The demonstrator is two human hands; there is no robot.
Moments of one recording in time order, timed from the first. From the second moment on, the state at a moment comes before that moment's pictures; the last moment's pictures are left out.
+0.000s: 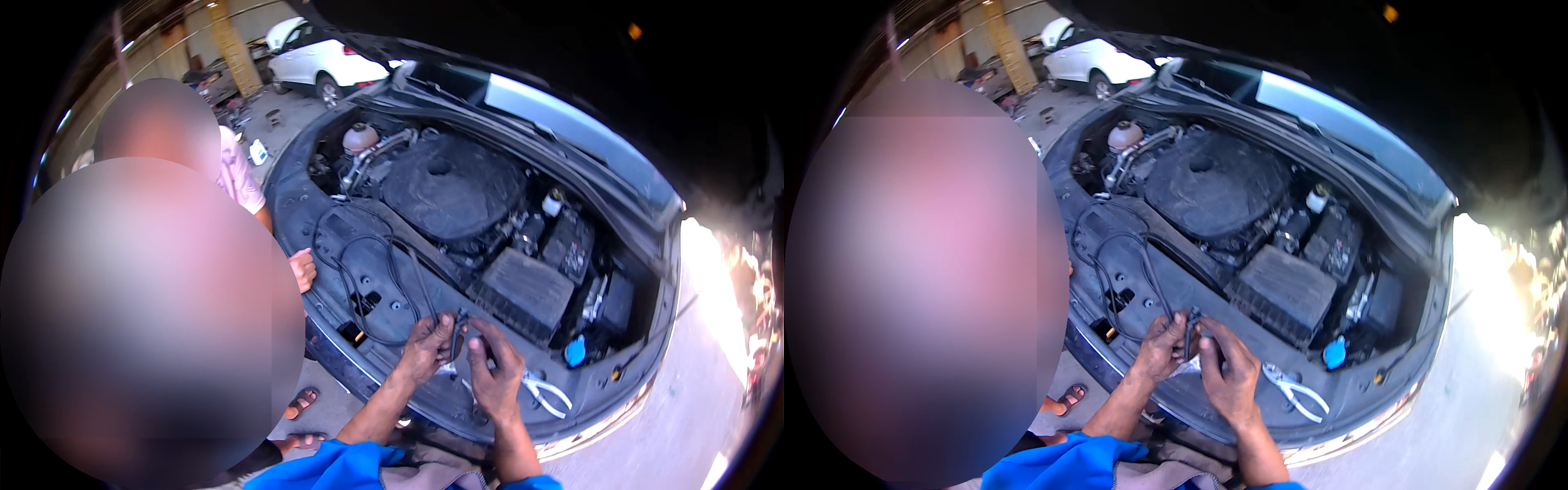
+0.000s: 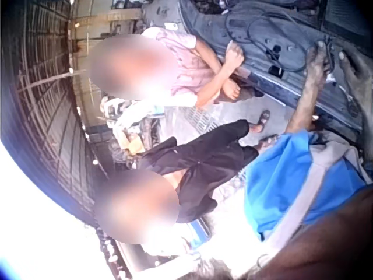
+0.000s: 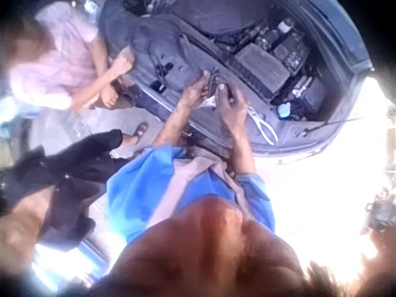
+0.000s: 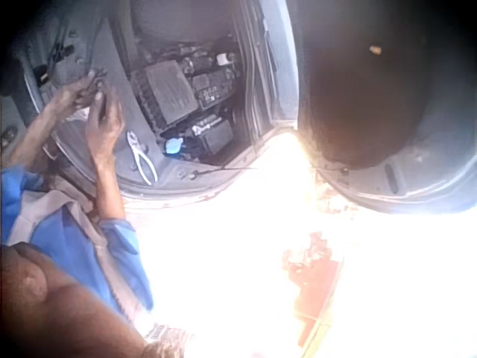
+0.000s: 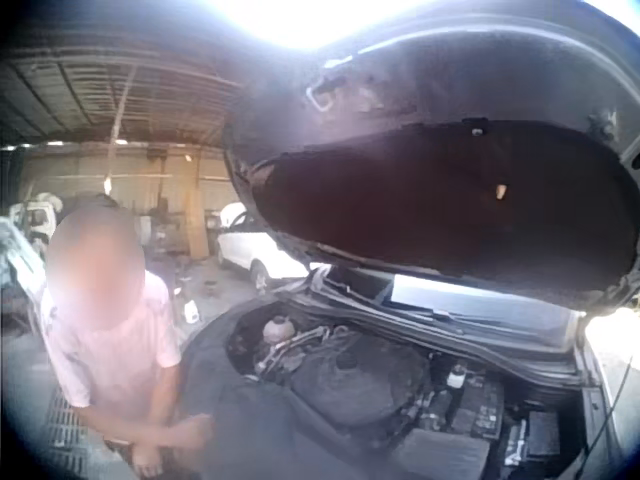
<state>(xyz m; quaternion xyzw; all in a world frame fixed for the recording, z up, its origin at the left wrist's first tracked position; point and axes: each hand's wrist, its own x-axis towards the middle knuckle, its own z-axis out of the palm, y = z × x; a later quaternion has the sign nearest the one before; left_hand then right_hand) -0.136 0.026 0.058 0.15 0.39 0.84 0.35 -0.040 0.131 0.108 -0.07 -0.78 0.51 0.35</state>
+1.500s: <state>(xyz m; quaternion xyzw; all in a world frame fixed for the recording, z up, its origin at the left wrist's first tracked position) -0.242 0.100 -0.005 0.11 0.44 0.78 0.43 -0.127 0.138 -0.005 -0.14 -0.85 0.40 0.32</state>
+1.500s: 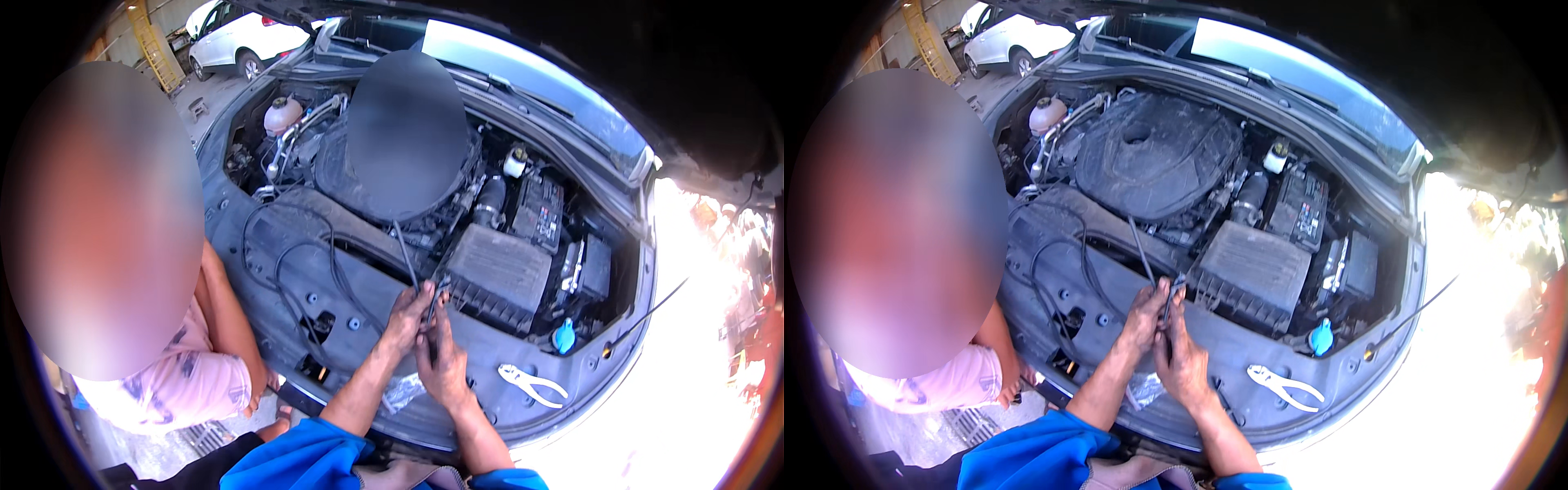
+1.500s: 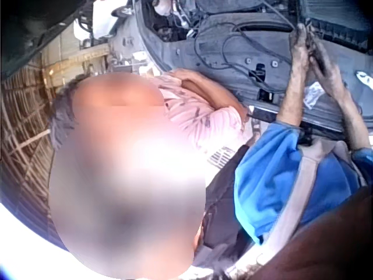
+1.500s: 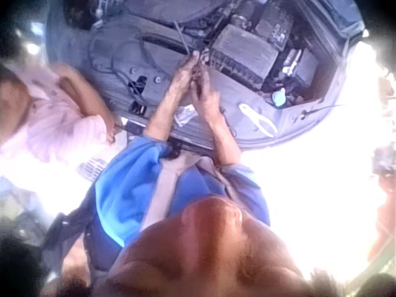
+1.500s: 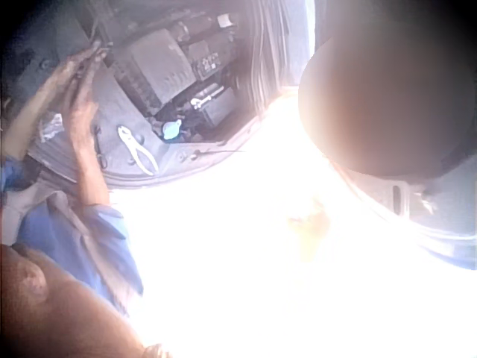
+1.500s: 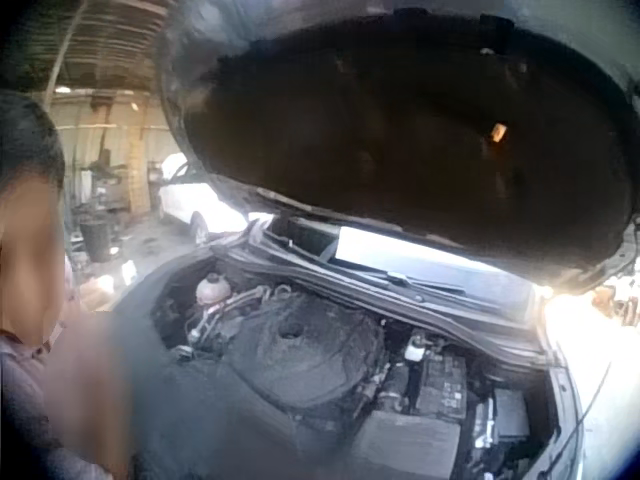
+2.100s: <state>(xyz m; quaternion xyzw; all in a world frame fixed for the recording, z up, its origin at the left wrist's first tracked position) -0.241 0.098 -0.009 0.12 0.40 0.79 0.44 -0.125 0.135 -0.014 -0.12 -0.84 0.44 0.30</state>
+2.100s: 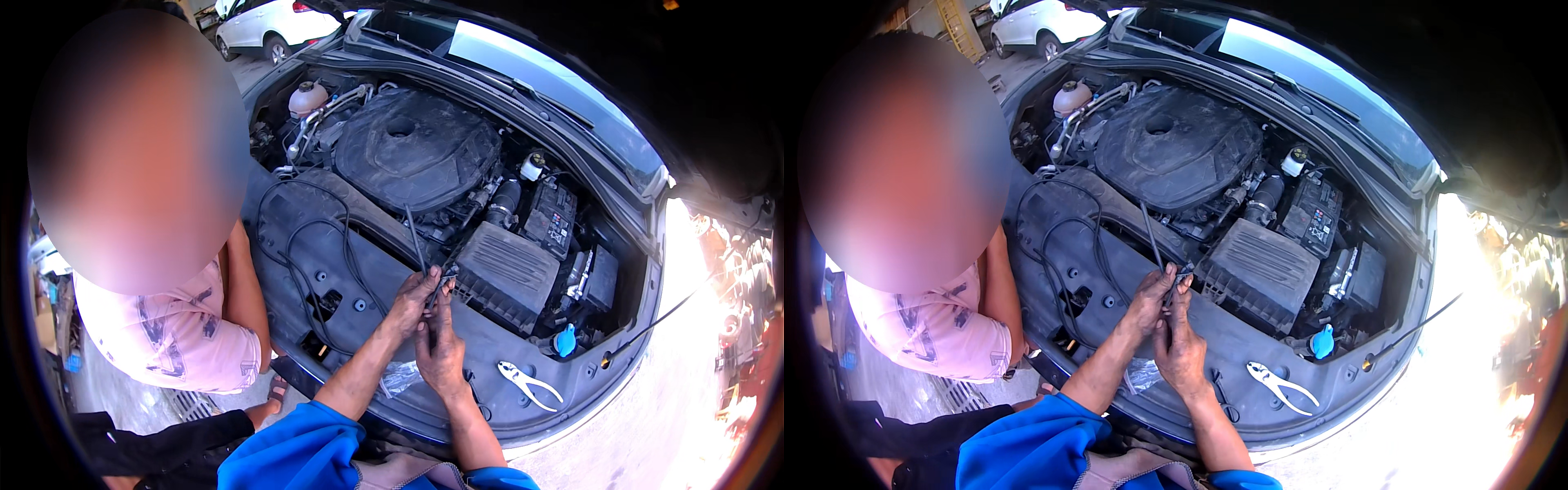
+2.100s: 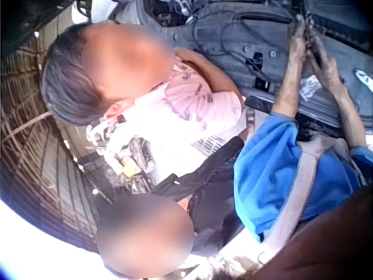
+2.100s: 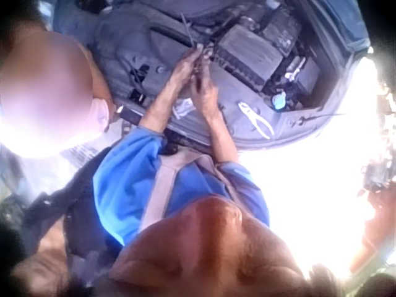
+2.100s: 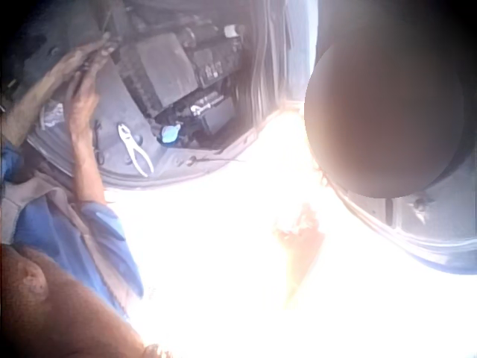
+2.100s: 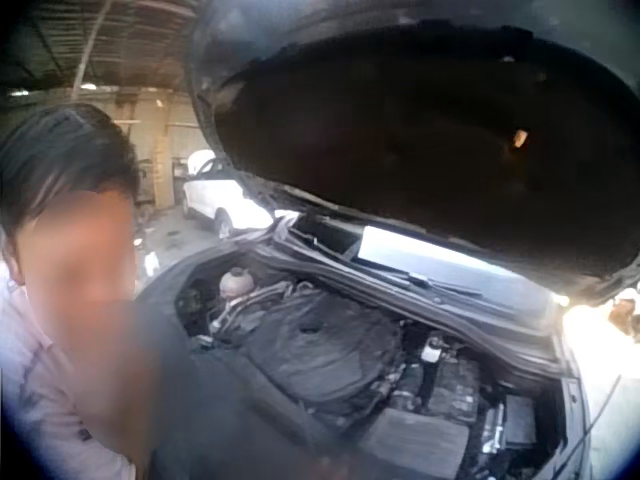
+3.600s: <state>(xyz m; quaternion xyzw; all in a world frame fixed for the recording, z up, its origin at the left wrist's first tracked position) -0.237 0.070 -0.048 0.16 0.13 0.87 0.44 -0.119 0.116 -0.007 -0.12 -0.87 0.43 0.22</state>
